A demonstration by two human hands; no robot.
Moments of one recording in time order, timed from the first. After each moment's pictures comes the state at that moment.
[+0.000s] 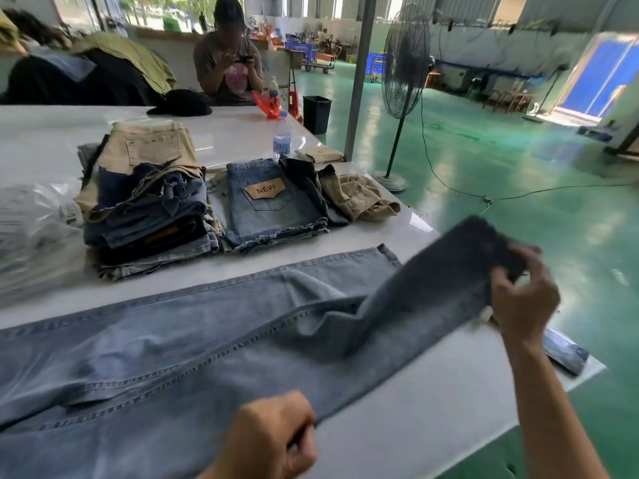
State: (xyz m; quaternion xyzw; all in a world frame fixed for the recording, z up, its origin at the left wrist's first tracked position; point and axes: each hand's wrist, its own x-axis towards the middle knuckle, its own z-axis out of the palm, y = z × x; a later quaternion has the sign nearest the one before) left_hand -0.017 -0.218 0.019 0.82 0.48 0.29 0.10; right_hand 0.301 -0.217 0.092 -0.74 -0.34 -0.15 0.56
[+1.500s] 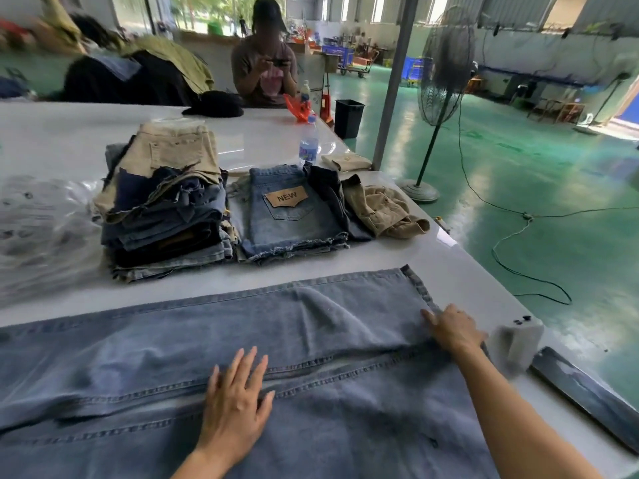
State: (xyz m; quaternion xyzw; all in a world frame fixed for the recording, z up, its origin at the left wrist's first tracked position) left_hand -0.057 -0.143 -0.050 0.81 0.57 0.11 0.04; right_hand 0.331 -0.084 -0.016 -0.91 -0.40 0.11 0.05
